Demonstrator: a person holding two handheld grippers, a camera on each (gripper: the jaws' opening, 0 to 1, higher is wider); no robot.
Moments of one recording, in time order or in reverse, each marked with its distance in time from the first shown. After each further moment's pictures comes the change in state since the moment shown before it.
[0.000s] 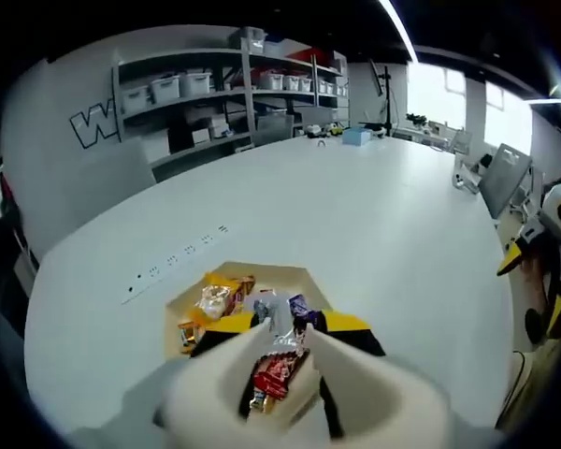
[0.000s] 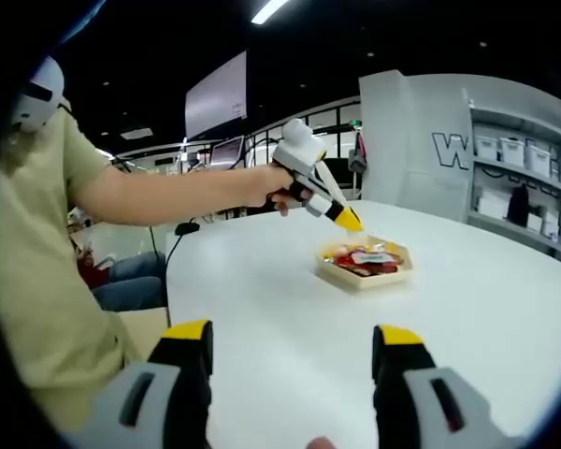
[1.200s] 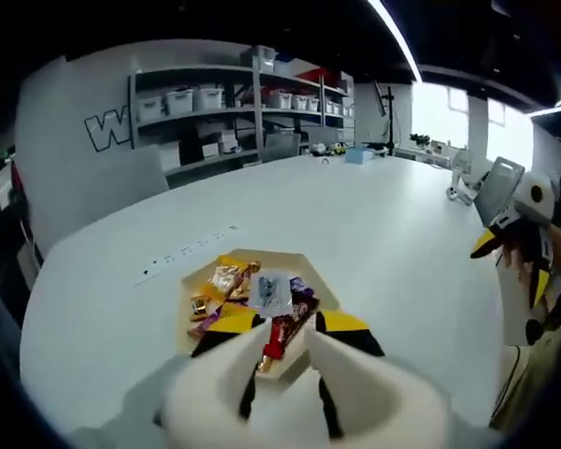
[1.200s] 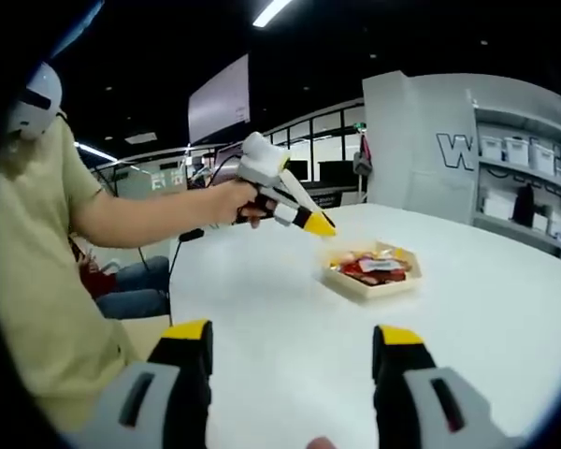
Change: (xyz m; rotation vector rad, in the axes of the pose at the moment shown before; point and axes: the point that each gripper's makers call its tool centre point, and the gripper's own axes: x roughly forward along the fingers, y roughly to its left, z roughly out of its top) left arm -0.048 -0.002 -0.025 -0.035 -0.104 0.015; right arm 0.012 0.001 0.012 0.008 -0.020 0.032
